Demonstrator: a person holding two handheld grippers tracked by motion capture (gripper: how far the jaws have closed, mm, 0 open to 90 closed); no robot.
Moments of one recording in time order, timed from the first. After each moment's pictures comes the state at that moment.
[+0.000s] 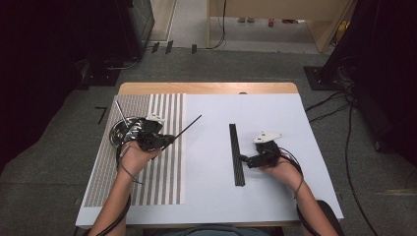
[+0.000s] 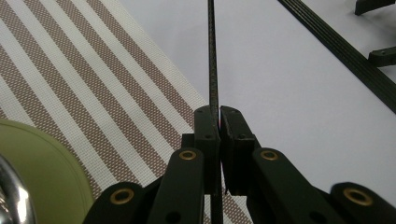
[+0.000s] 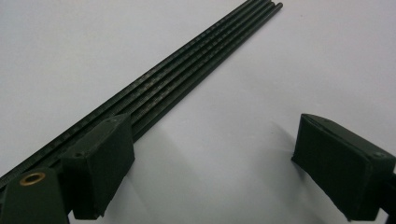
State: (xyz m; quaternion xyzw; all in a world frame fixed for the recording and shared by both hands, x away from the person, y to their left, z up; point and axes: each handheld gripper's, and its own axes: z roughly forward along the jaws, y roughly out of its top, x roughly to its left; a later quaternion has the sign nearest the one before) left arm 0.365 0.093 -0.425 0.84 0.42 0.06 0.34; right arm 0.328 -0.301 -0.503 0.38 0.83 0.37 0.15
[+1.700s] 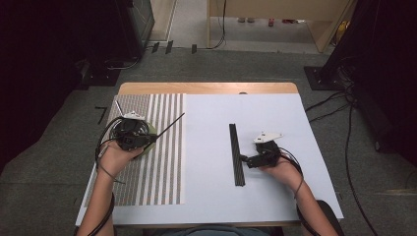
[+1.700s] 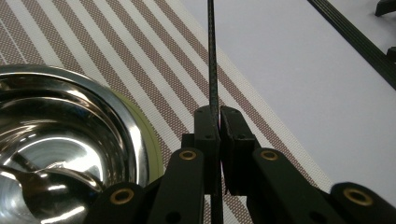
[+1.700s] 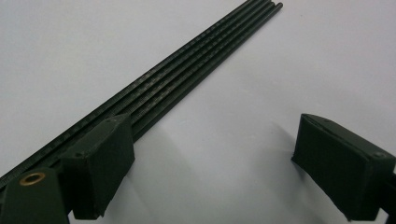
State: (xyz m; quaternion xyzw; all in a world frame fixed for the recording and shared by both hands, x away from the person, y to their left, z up) left arm 0.363 0.146 -0.414 0.83 0.44 0.06 0.34; right arm 0.328 -0.301 -0.503 0.38 0.83 0.37 0.15
